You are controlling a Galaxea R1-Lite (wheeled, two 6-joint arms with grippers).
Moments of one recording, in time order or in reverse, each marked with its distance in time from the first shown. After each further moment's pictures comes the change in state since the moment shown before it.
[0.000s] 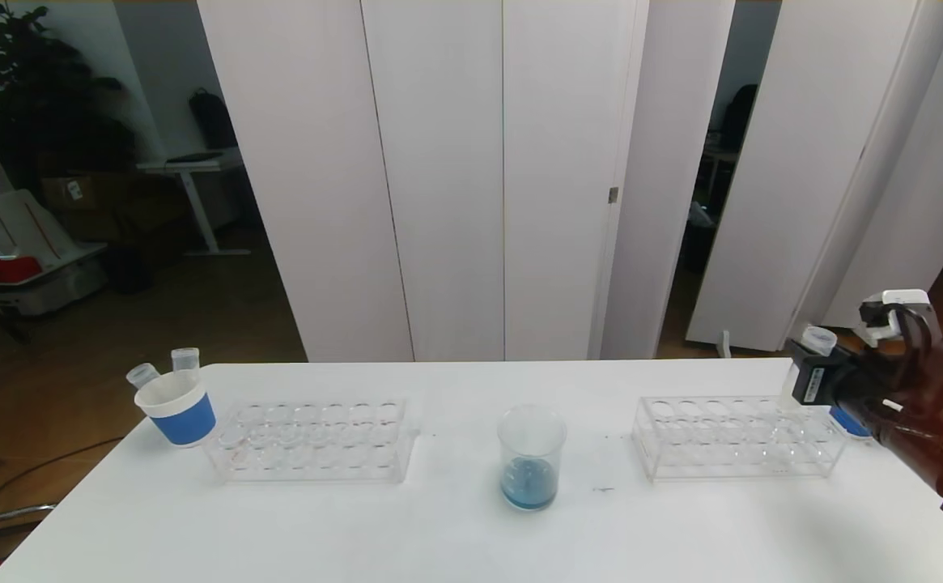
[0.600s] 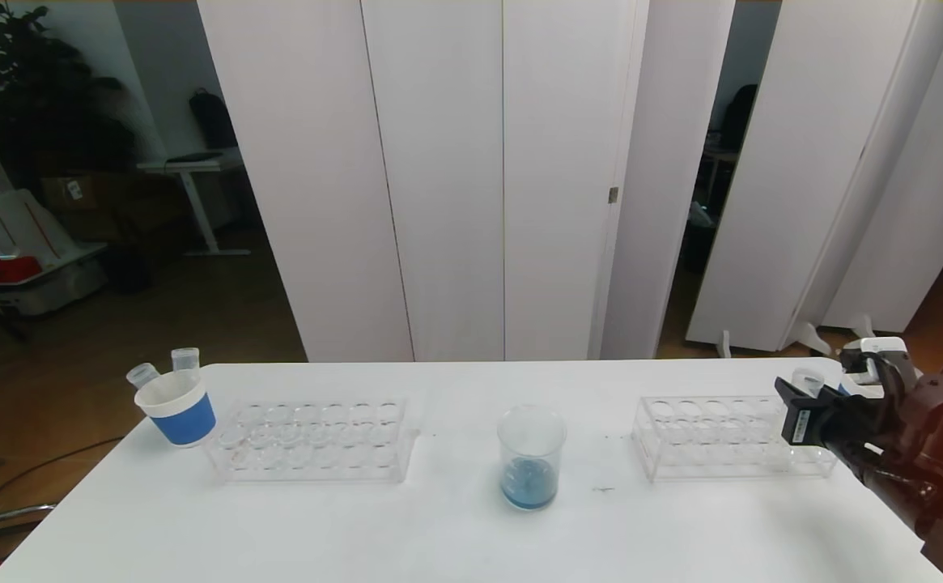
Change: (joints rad) left arm 0.000 0.000 0.000 0.000 0.000 0.000; right arm 0.015 0.147 0.148 -0.237 -0.023 -0.001
